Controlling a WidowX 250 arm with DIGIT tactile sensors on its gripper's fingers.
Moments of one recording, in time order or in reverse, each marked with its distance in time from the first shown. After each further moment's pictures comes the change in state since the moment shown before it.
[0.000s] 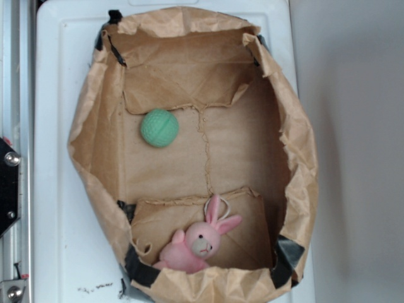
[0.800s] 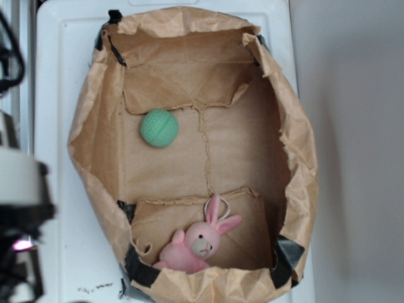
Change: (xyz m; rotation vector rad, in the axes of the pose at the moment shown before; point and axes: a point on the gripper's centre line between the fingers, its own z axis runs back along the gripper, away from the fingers) arm 0.056 -0.019 -0.039 0.046 -0.019 0.080
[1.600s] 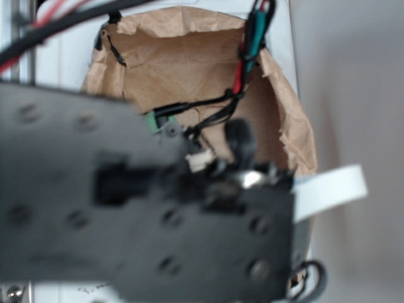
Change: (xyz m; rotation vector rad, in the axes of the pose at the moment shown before) arm 0.092 0.015 -0.071 0.072 0.034 0.156
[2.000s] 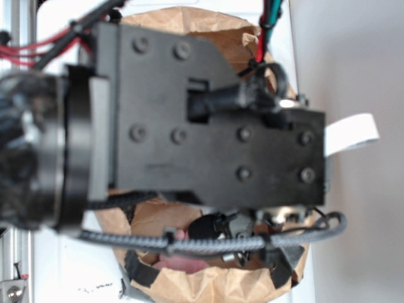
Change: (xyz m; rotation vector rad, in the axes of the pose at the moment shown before) arm 0.013 0.011 -0.022 -0.014 0.002 -0.032
